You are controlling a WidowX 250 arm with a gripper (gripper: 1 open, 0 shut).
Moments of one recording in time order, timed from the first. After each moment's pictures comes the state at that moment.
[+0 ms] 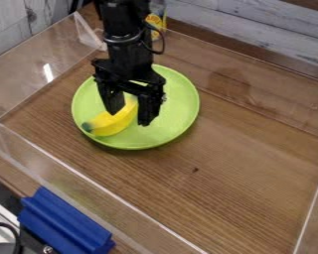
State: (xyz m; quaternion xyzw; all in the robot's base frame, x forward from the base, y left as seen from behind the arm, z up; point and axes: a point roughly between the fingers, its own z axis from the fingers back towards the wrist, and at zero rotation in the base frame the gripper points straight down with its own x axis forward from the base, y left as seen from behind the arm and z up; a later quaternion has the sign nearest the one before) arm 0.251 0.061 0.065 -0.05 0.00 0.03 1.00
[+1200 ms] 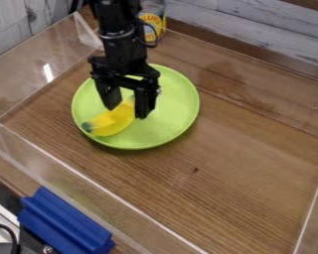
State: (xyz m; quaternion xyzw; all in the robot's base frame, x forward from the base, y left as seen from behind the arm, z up) arm 0.263 0.073 0.055 -0.06 0.00 0.04 1.00
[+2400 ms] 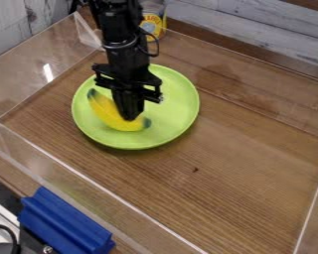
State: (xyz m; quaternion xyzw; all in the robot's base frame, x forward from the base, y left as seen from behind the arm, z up) arm 0.265 0.073 0.043 -0.06 0.01 0.04 1.00
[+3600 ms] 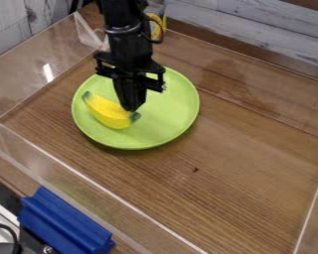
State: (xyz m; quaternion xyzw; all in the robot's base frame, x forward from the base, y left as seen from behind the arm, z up) arm 0.264 0.057 0.065 -0.07 0.03 0.01 1.00
